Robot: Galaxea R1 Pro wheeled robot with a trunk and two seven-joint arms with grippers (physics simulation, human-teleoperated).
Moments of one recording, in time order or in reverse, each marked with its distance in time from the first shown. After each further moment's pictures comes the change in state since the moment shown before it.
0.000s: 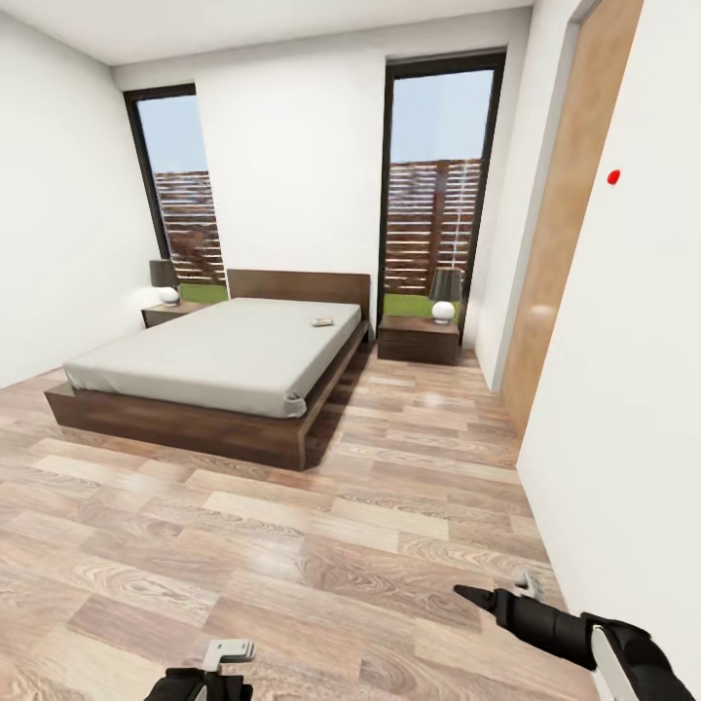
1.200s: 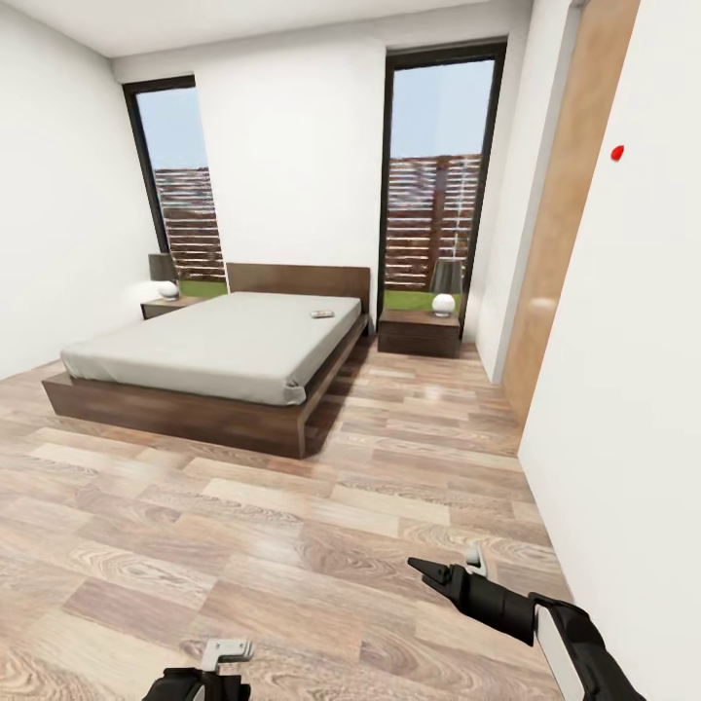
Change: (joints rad) left arm 0.001 0.005 0.005 -0.001 0.000 0.000 0.001; right arm -0.057 0.154 -0.003 0.012 -0.028 0.046 0.084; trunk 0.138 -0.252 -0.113
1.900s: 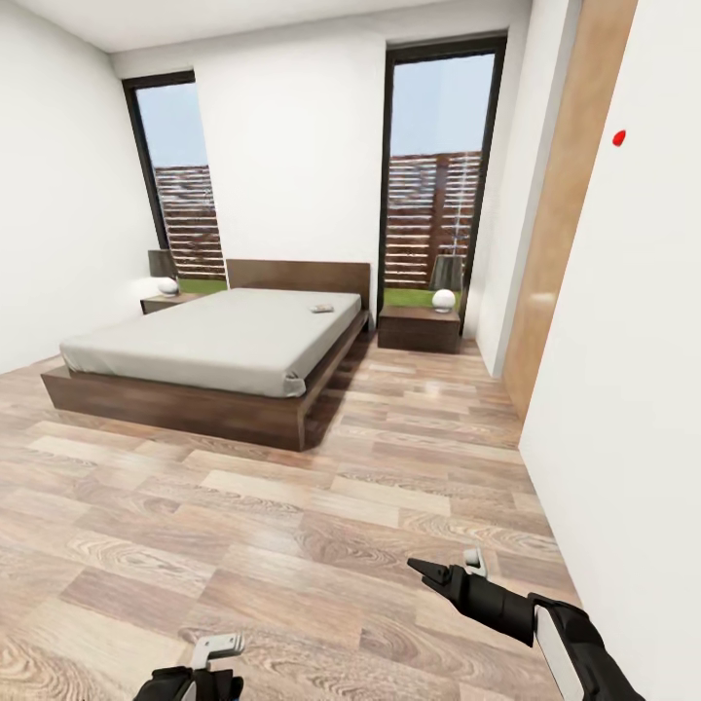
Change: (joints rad) left arm 0.000 0.004 0.093 -0.003 -0.003 -0.018 0.002; right arm 0.000 0.001 0.000 0.003 0.003 -0.001 0.000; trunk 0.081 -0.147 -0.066
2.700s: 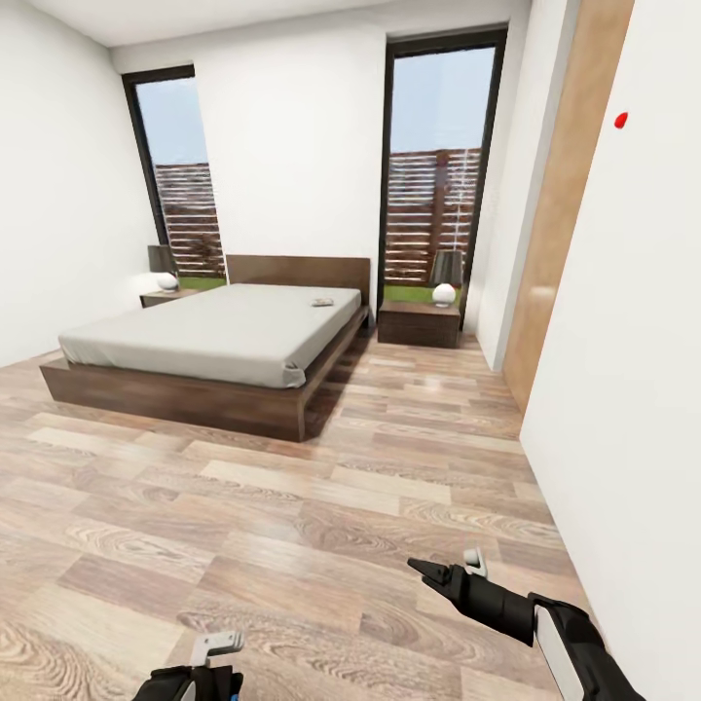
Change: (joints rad) left arm -0.001 0.001 0.001 0.000 -0.001 -0.027 0.001; right arm 0.000 0.000 0.000 -0.001 0.000 0.000 0.000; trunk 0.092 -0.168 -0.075
